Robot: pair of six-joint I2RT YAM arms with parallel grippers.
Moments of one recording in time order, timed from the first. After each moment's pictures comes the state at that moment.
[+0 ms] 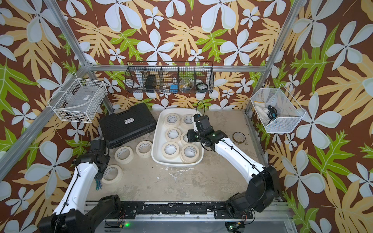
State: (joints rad) left arm 0.21 0.99 0.84 -1.02 -0.43 -1.20; right arm 0.50 1.48 1.25 -0.54 -0.03 0.37
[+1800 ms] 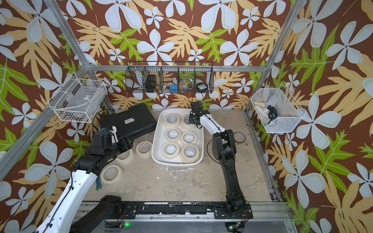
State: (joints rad) left arm -0.13 0.90 0.93 -0.68 0.05 -0.56; right arm 0.33 2.39 2.09 -0.63 0.10 0.42
